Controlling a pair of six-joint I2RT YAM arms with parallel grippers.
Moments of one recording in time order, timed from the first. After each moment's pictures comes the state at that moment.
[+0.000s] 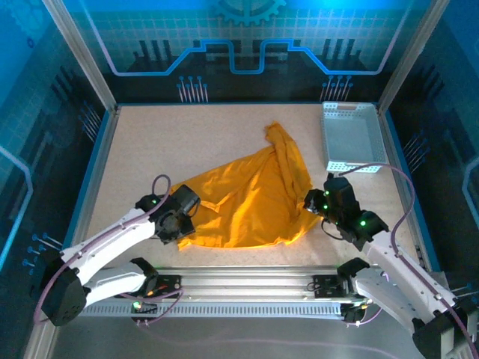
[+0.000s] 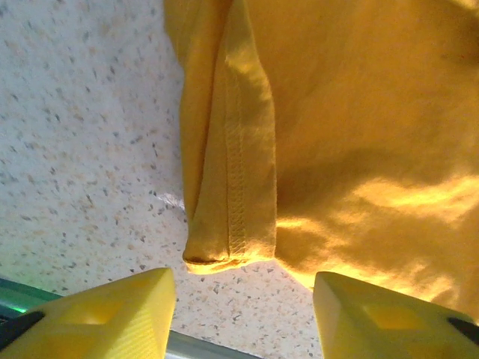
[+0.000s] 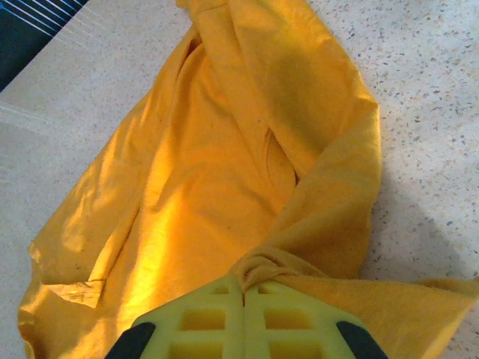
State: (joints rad) left arm -0.61 1.08 0.71 -1.06 -0.11 -1.10; right arm 0.44 0.77 0.59 -0.53 0.06 0.84
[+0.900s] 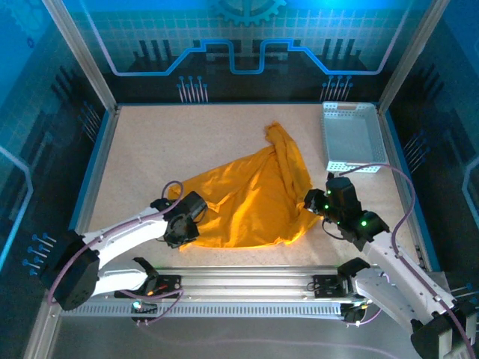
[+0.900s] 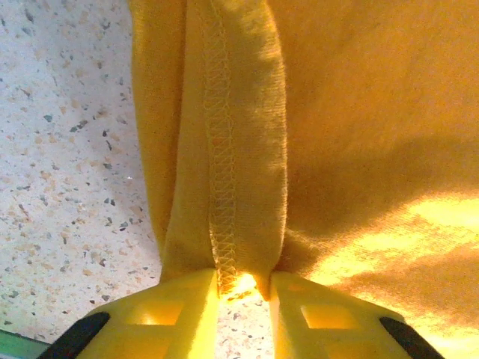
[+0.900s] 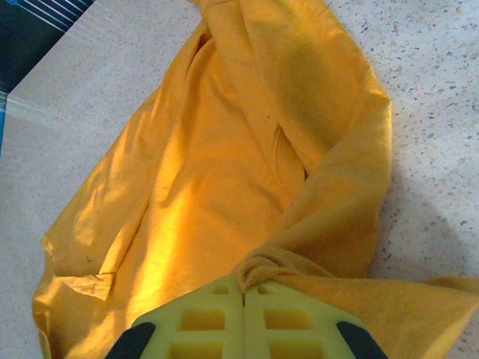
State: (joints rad) left arm -0.64 1.21 0.63 -0.92 -0.09 -1.11; right arm 0.42 0.76 0.58 -0.52 0.01 0.83
